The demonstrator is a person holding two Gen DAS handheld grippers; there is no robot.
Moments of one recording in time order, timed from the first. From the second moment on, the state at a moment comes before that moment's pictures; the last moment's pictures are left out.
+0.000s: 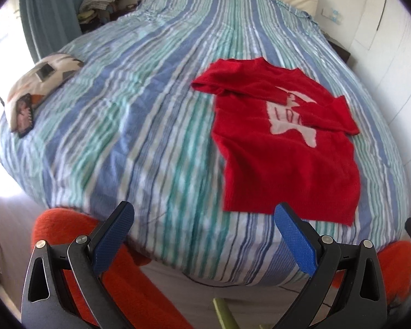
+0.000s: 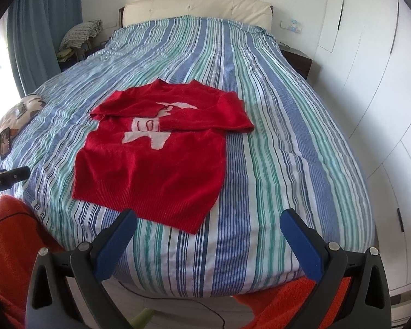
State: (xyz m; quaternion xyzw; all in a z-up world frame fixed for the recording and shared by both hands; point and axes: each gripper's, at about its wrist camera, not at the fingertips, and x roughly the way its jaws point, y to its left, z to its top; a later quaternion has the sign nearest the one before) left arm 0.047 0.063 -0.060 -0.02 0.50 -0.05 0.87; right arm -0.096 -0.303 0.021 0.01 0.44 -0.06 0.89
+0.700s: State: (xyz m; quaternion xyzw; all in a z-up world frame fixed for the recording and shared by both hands) left arm 0.104 0.043 -0.173 -0.08 0.57 -0.19 0.79; right arm -0.030 -0.366 -0.147 0.31 0.51 0.11 0.80
